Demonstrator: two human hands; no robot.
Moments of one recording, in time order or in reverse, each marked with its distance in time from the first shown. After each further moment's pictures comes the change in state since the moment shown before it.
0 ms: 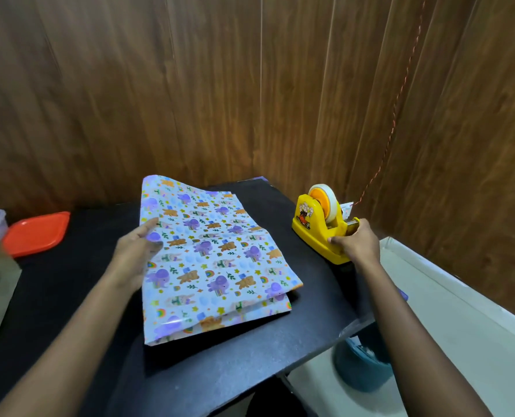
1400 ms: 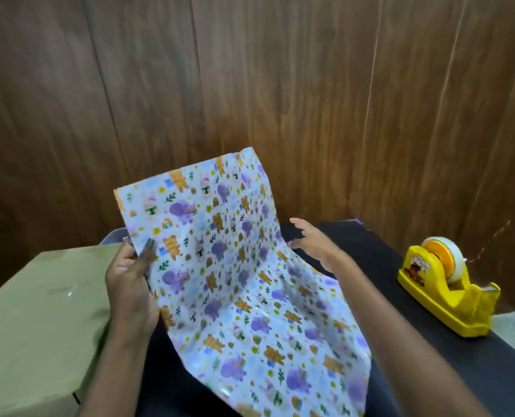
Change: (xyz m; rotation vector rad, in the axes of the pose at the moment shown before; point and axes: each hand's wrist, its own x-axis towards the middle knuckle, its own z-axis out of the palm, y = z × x) left_hand -0.077 0.064 -0.114 -0.370 0.275 0.667; right_hand -0.066 -0.197 0.160 0.236 -0.808 -0.438
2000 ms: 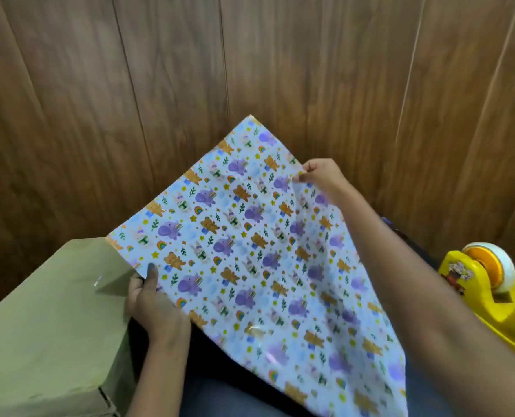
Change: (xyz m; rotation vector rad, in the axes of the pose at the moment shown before) left_hand 0.017 -0.052 -0.035 -0.130 0.501 0.043; right_hand 0.059 -0.096 -0.014 -0.017 0.160 -0.231
